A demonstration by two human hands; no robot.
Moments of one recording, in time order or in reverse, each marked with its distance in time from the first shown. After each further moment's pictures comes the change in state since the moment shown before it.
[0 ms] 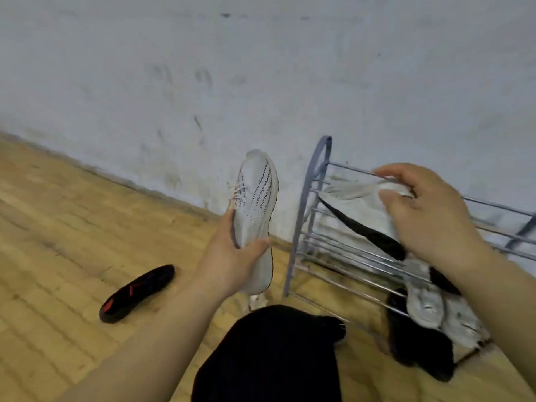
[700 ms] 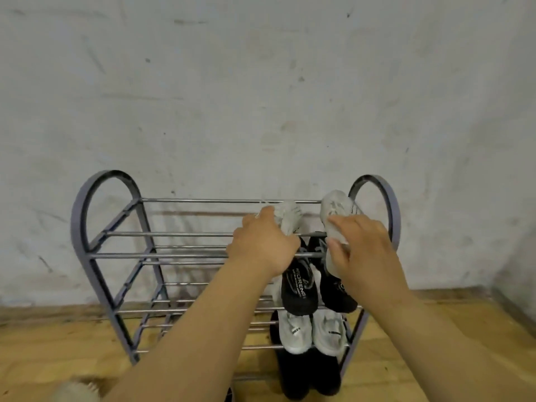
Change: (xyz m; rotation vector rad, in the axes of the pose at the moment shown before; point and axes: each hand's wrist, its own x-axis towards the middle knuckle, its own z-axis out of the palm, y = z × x) left_hand 0.097 0.141 0.391 0.529 -0.482 0.283; right_hand -0.030 0.287 -0.074 -0.453 0.259 0.214
